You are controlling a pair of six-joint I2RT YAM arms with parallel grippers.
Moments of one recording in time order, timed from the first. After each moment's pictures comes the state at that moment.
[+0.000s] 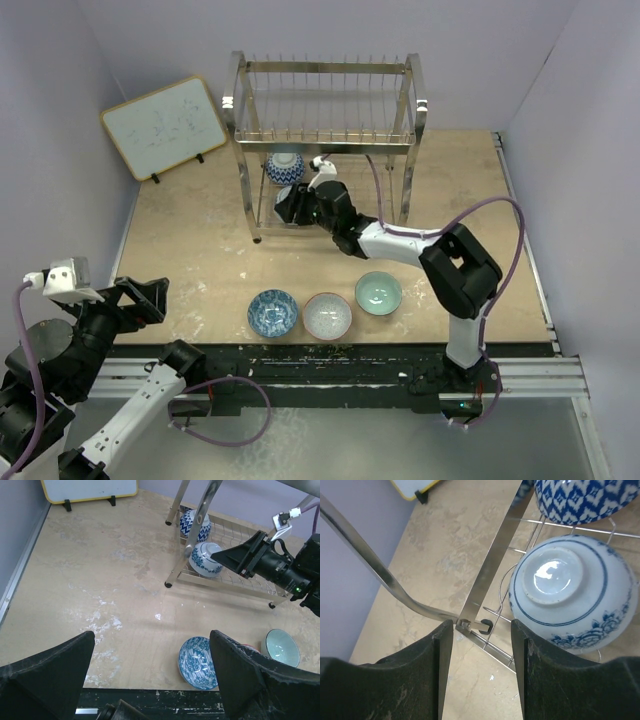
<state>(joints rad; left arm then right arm) -0.51 0.30 1.28 -1.22 -0.44 -0.43 0.77 1.88 1.19 0.41 0.07 0.63</state>
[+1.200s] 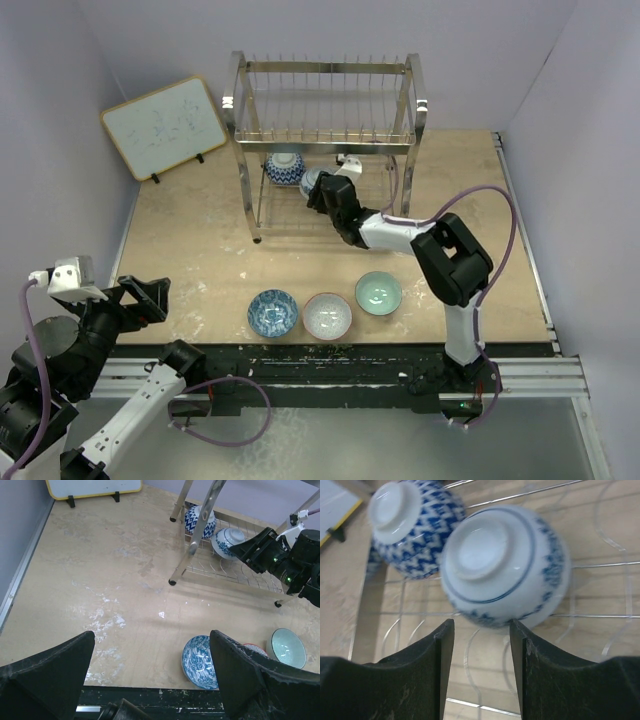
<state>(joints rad) -0.51 0.30 1.26 -1.22 -0.45 -0.43 0.69 1.99 1.25 0.34 0.40 0.63</state>
